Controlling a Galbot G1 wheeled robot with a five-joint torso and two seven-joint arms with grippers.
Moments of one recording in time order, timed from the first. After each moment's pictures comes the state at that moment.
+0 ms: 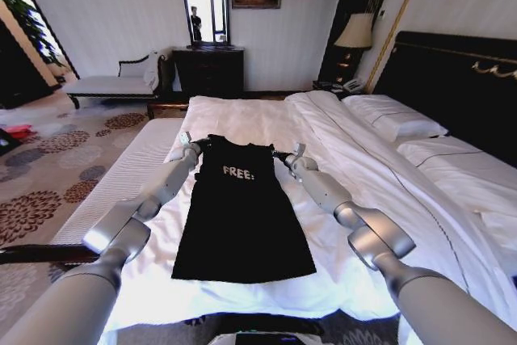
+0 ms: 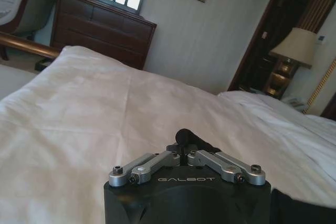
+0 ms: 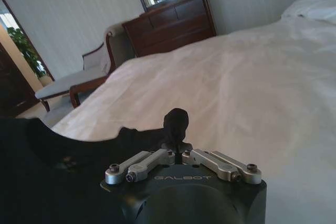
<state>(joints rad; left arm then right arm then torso) 0.03 -1.25 0.24 -0.64 -1.12 0.14 0.05 -0.09 1.31 -0.21 0.63 1.03 -0.19 -0.13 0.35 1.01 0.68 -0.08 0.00</state>
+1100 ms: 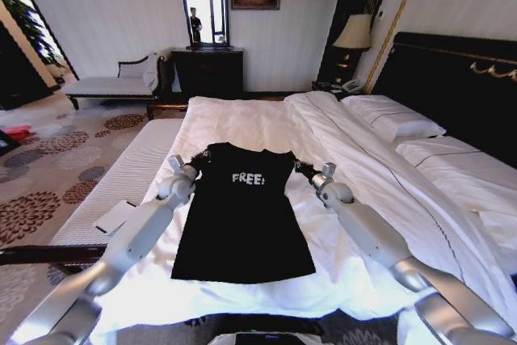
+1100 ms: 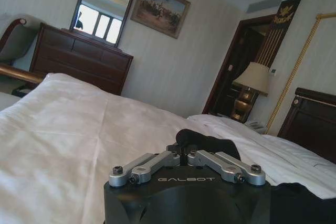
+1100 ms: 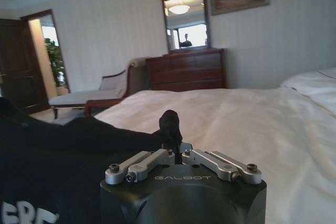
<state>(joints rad) 0.60 -0.95 0.00 -1.56 -1.10 0.10 -0.17 -0.55 0.93 -0.06 1.39 0.88 -0.08 -0.05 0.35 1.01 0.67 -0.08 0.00</state>
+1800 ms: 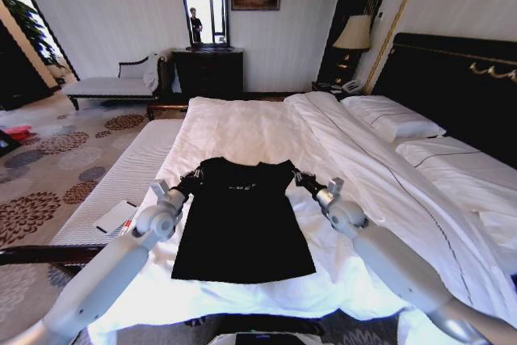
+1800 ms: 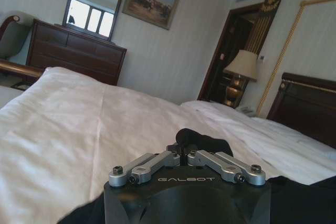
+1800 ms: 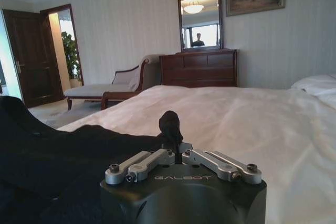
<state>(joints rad) 0.94 -0.80 -0.12 -1.90 -1.08 0.07 -0.23 -0.87 0.81 0.06 1.72 0.83 -0.07 0.01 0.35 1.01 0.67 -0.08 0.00</state>
